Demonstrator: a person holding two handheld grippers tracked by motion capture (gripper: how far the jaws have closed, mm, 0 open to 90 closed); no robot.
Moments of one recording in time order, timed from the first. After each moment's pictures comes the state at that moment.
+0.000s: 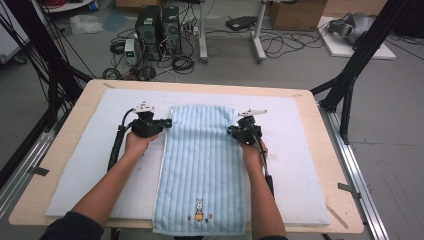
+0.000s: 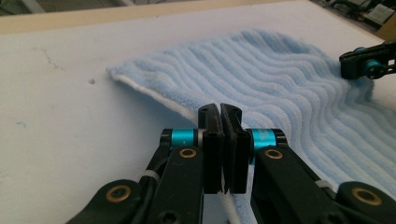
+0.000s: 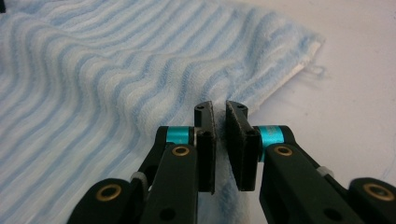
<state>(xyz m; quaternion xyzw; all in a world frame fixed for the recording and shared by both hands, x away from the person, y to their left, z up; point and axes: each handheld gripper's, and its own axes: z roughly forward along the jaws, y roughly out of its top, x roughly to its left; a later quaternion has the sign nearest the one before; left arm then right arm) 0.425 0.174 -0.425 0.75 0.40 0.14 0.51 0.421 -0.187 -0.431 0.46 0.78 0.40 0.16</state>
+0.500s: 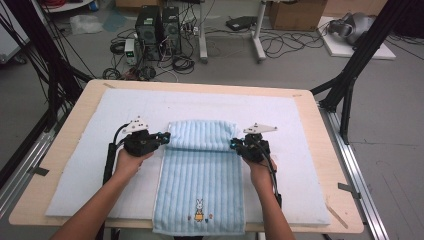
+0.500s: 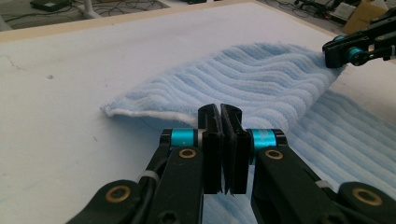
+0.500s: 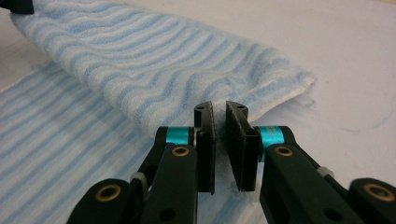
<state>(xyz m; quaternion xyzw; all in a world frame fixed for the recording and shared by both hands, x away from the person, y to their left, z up) 0.356 0.175 -0.423 0.76 0.35 0.14 0.53 0.350 -0.197 -0.416 0.41 0.79 0.42 0.17</state>
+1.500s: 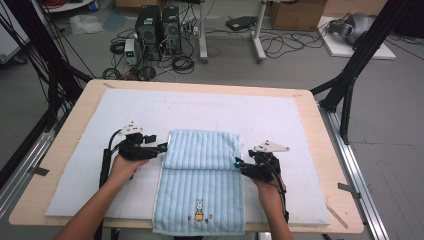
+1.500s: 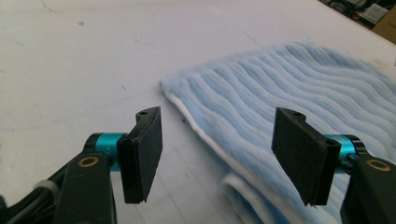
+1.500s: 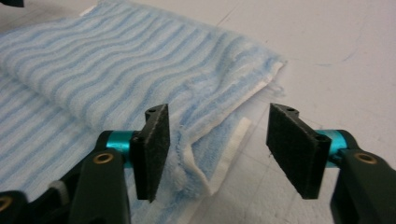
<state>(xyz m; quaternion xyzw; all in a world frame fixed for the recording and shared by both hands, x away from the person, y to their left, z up) 0.370 0.187 -0.435 0.74 0.43 0.12 0.50 0.305 -0.219 -0.426 0.45 0.77 0.42 0.18</state>
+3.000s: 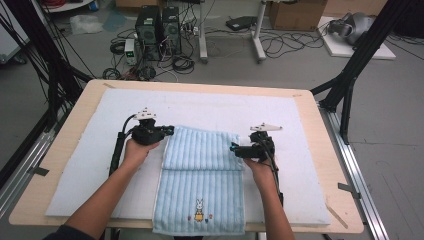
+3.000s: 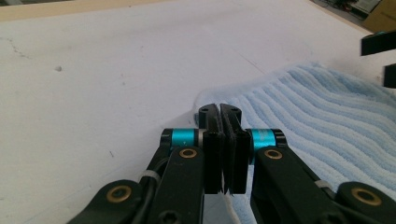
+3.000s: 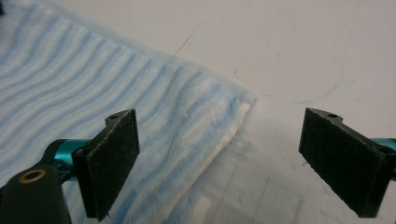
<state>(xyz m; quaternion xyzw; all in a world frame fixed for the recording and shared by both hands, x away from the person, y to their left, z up) 0.404 0.165 -0.425 0.76 0.39 0.12 0.50 0.373 -0.208 -0.428 0.49 0.76 0.39 0.17</state>
